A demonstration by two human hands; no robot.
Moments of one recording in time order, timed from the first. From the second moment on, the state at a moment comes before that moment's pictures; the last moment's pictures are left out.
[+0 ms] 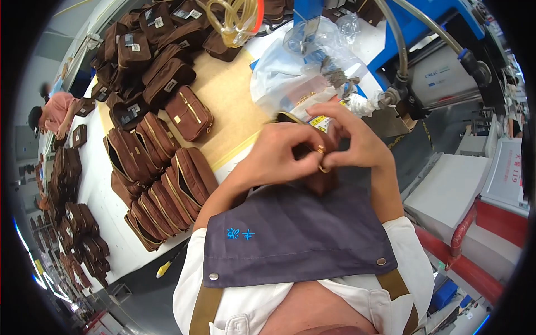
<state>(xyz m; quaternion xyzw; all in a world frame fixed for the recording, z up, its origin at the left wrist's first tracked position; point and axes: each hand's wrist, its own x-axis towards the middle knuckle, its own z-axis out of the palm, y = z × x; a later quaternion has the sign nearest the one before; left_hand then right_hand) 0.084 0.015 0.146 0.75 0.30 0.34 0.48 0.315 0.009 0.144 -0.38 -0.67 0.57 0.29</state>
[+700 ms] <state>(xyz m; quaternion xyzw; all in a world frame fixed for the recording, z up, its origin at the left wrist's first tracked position) 0.212 0.101 0.077 0.52 0.31 0.34 0.72 0.423 0.026 0.111 -0.56 -0.49 0.56 0.38</state>
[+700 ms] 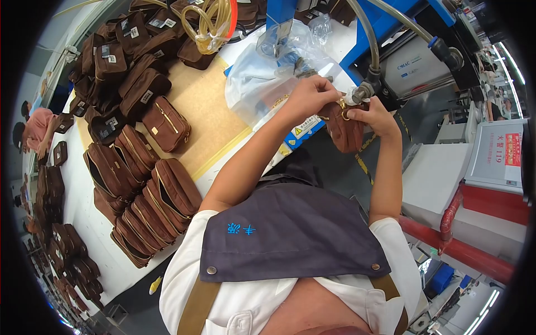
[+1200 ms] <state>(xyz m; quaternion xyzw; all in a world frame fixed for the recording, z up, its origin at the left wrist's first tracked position) 0.225 0.104 0.072 0.57 0.38 0.35 0.64 0.437 0.031 0.078 -0.51 -0.43 0.64 0.39</state>
